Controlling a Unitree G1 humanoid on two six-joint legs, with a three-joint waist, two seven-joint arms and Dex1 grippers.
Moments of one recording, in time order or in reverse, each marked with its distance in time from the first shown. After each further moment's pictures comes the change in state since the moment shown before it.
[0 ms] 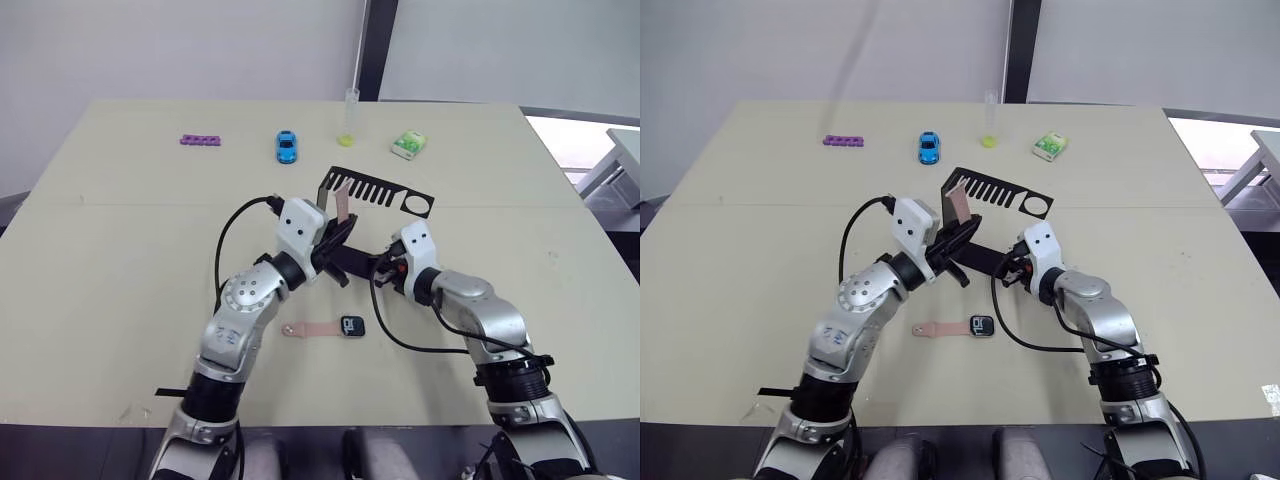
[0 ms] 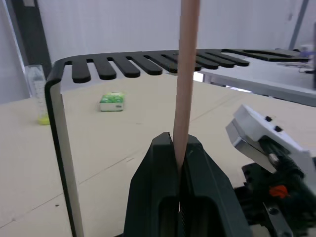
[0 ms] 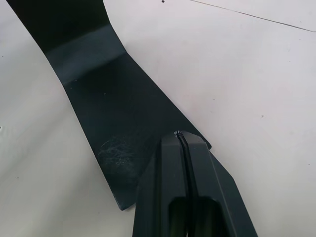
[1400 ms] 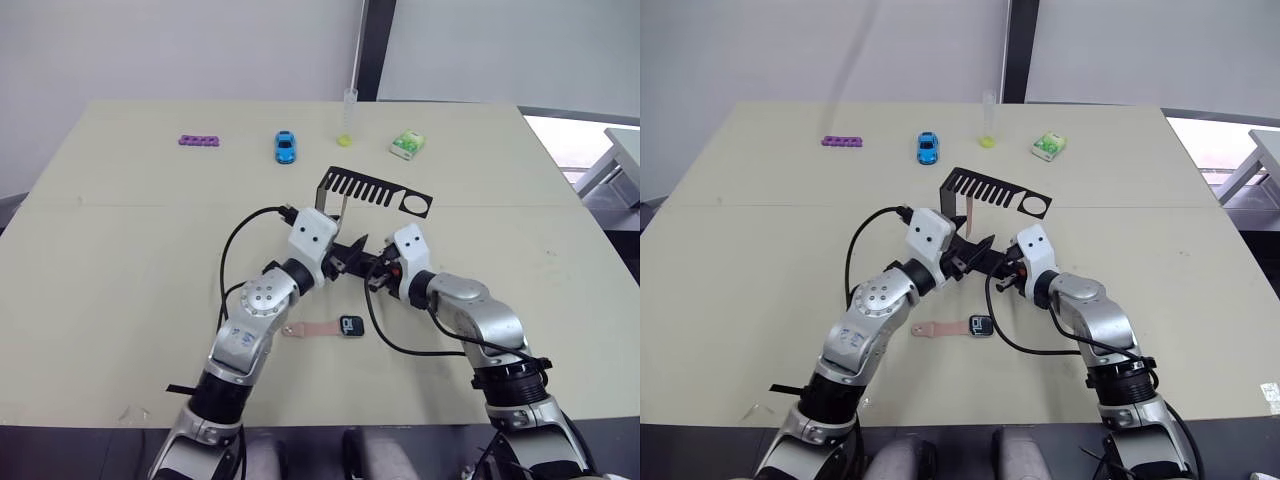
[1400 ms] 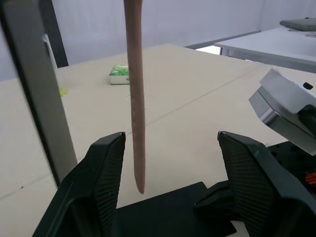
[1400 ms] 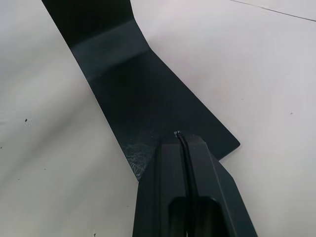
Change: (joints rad) left arm -0.013 -0.101 -0.101 0.133 0.186 -0.056 0.245; right arm -0.021 0.027 0.029 -0.002 0.005 0.059 -0.010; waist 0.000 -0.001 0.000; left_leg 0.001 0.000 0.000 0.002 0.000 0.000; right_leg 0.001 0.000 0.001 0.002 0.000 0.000
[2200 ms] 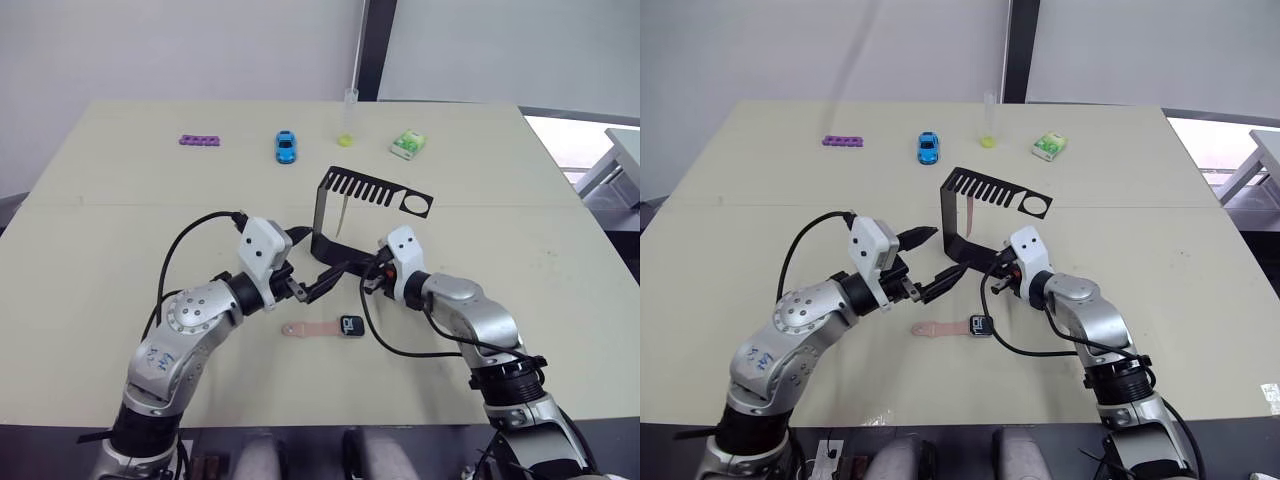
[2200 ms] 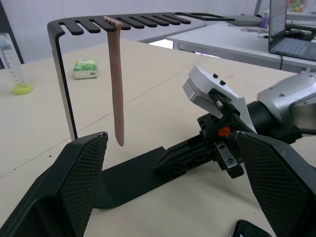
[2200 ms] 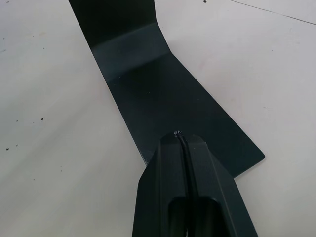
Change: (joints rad) left arm 0.153 0.278 0.145 -0.370 -0.321 0.197 -0.177; right arm -0.006 -0.003 0.028 0.009 0.008 -0.022 0.010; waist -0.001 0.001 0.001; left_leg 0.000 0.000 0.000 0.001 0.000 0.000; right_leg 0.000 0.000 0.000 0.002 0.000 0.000
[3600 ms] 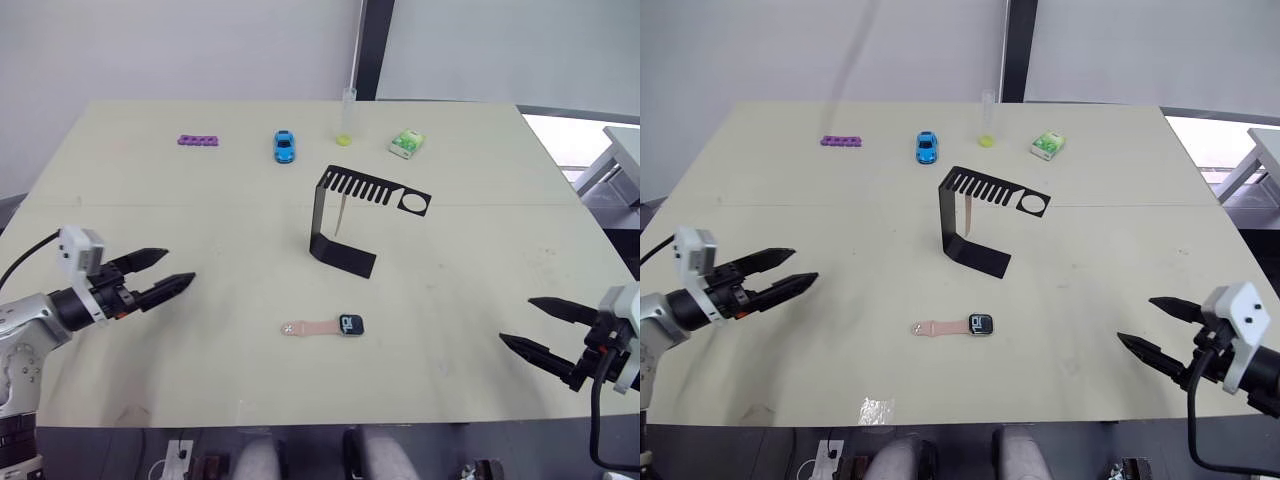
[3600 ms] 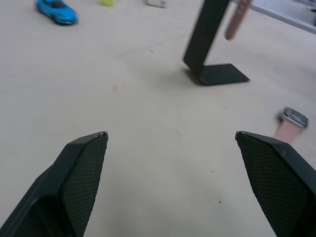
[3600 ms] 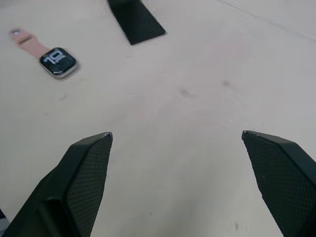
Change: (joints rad) left arm 0.190 0.428 0.608 0.479 -0.230 -0.019 -0.541; right arm 0.819 -0.450 -0.816 -0.413 0.340 -0.170 0.519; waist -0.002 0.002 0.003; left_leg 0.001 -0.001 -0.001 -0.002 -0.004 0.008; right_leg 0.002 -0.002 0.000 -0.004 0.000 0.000
